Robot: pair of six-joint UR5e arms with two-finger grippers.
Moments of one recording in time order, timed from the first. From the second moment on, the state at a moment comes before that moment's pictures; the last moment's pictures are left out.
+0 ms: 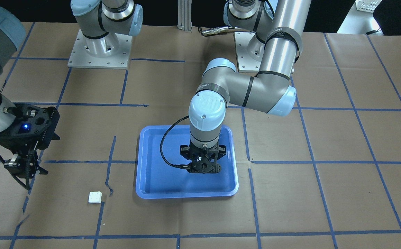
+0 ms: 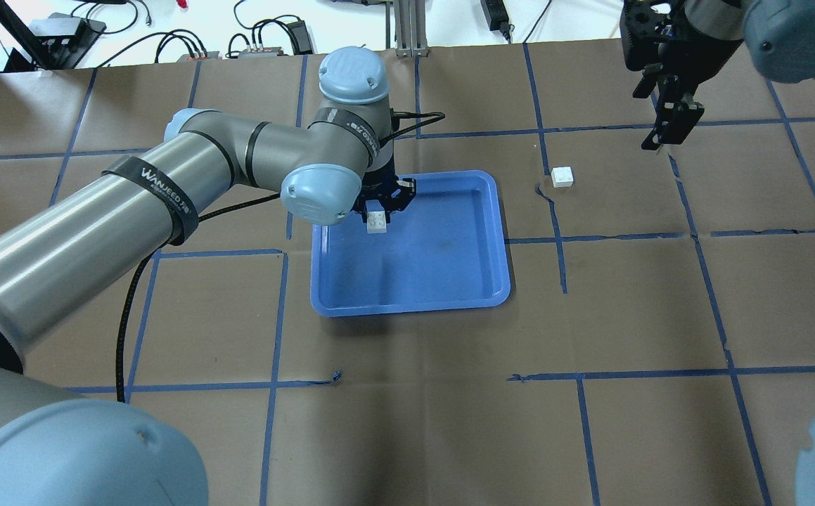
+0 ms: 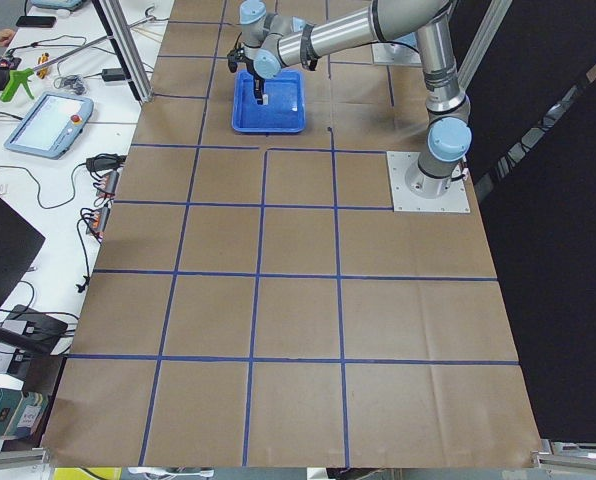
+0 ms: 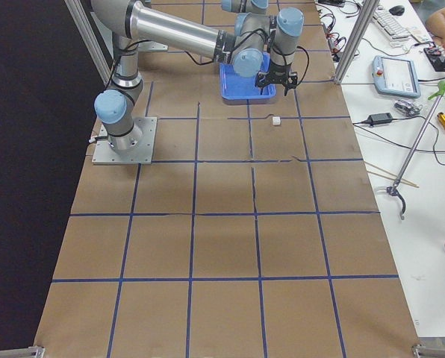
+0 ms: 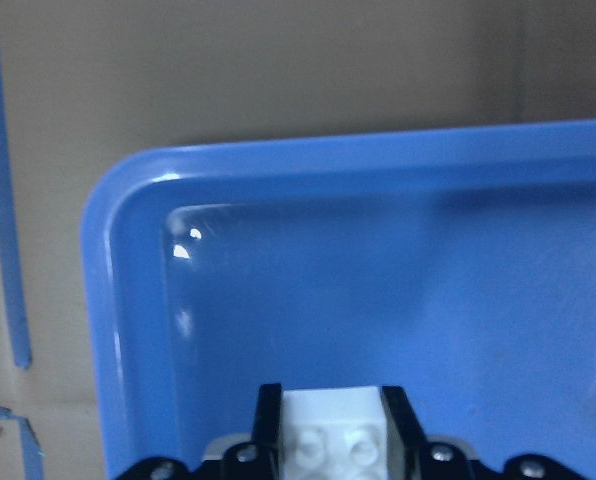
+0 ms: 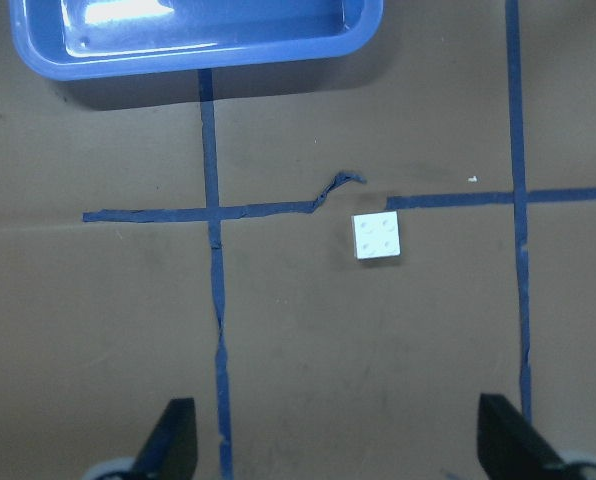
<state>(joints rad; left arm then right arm) -1.87 -2.08 -1.59 -1.06 1.60 -0.27 1.39 -1.26 1.48 -1.80 -1.44 -1.74</state>
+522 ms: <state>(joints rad) -1.89 -2.07 -1.60 -1.06 1.61 0.16 1.39 -1.10 1.49 -1.93 -1.31 -1.90</state>
